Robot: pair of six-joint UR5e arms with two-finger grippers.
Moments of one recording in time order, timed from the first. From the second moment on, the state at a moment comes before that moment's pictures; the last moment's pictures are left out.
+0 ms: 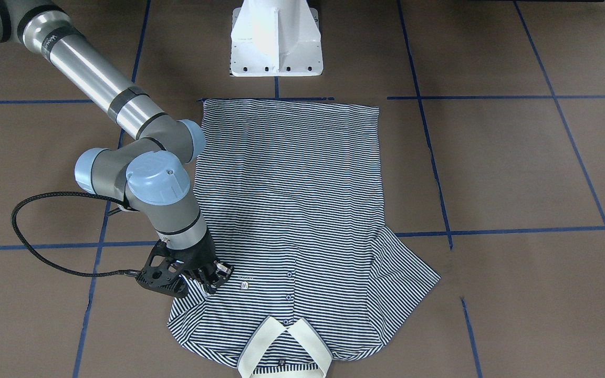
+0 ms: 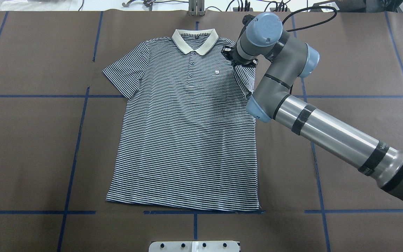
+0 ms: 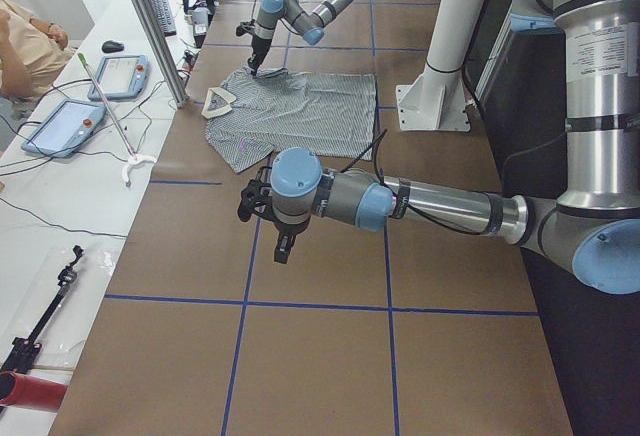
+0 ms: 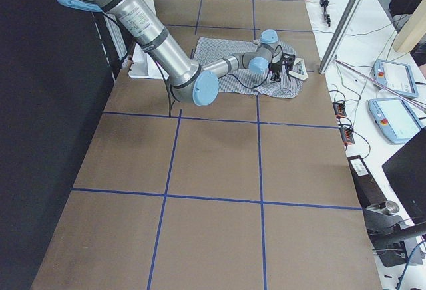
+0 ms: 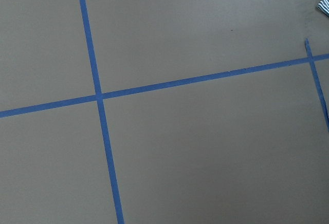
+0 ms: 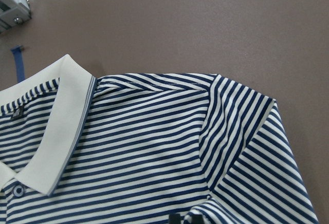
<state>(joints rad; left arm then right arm) -1.54 -1.44 -1.85 -1.71 -2.49 -0.03 0.76 -0.71 1.04 -0.99 1.79 1.44</state>
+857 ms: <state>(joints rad) -1.33 -1.59 -1.82 -1.96 -2.50 -0.41 0.79 -0.84 1.24 -0.99 1.83 1.45</state>
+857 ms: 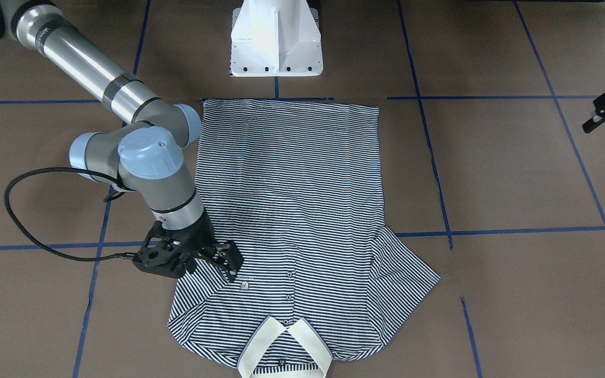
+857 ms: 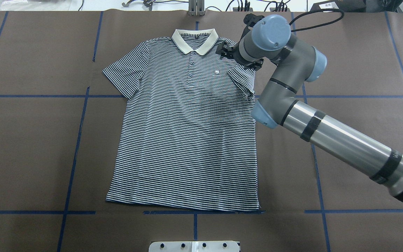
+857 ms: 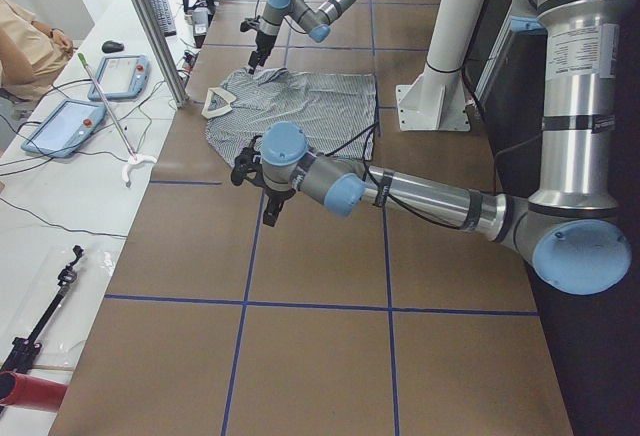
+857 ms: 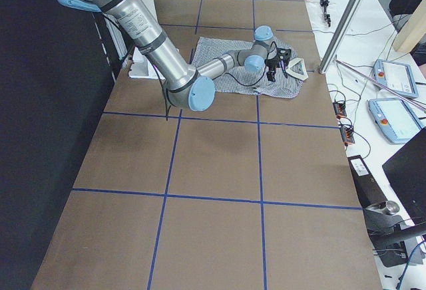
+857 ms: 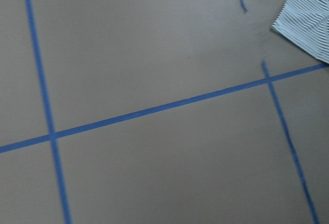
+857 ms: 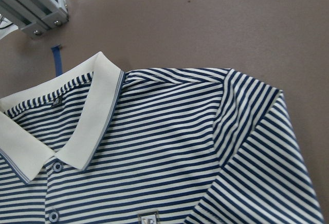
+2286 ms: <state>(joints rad) -0.88 -2.15 -1.12 -2.35 -1.94 -1.06 0.89 -1.10 1.45 -0.97 2.04 1.30</state>
